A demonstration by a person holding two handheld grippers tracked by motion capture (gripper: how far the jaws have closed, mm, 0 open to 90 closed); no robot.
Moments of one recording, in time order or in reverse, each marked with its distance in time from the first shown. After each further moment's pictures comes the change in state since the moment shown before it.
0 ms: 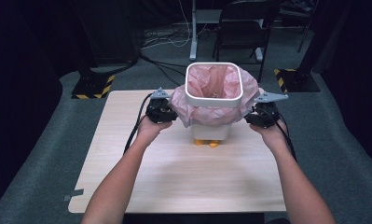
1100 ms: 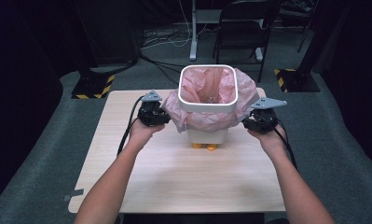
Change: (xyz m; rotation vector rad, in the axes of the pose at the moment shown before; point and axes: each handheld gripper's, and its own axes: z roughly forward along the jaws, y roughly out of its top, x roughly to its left) left arm -0.002 -0.007 -0.028 -0.004 -0.009 0.010; right arm 0.026 -0.001 -0.013 -0.029 0.010 -0.045
